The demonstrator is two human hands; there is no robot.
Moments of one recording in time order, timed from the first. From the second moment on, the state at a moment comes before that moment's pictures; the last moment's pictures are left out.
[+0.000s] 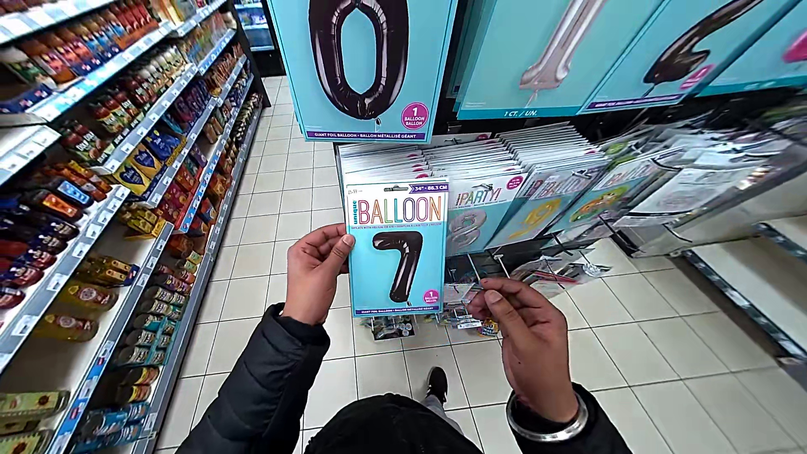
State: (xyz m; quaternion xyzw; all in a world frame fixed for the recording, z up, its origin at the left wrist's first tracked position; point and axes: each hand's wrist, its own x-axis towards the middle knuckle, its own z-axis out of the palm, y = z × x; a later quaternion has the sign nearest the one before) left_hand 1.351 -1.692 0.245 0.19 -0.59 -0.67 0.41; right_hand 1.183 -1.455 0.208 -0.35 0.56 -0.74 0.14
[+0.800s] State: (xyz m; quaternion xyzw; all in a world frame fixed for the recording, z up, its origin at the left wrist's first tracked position) left_hand 1.343 -1.705 0.200 0.24 -0.65 -0.57 0.45; right_hand 1.164 -1.496 0.188 -0.36 0.65 -0.67 0.11
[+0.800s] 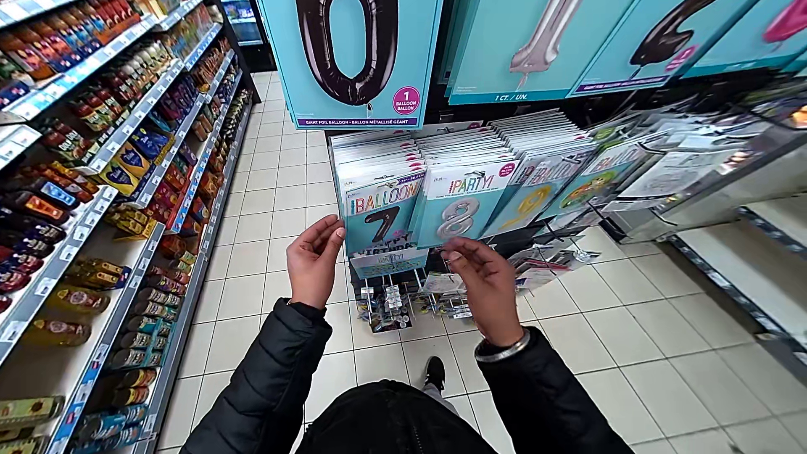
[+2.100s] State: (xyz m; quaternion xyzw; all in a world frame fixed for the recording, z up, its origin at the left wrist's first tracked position) left_hand 1.454 -1.647 0.153 0.32 -0.52 -0.66 0.44; right_hand 1.185 -1.500 0.238 -0.40 0.54 -0.71 0.20
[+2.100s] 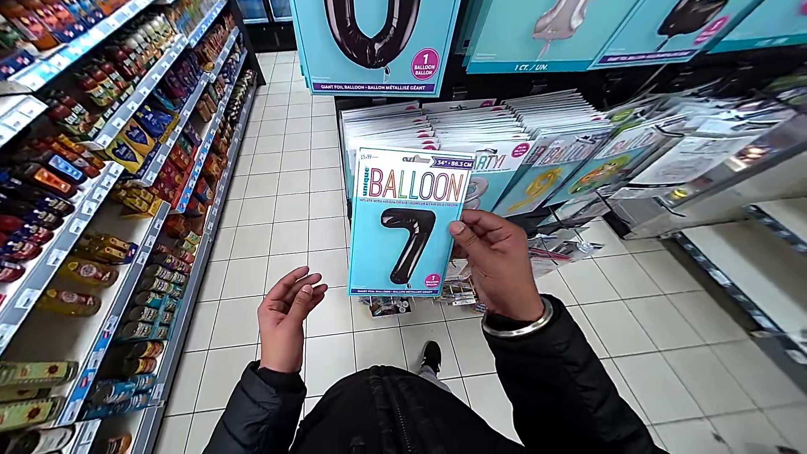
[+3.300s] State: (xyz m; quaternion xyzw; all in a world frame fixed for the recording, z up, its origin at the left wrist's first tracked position) left_hand 1.454 -1.628 0.152 0.28 -0.55 -0.67 0.41; right_hand 1.193 -1.476 0.247 -0.42 0.51 -0.73 0.18
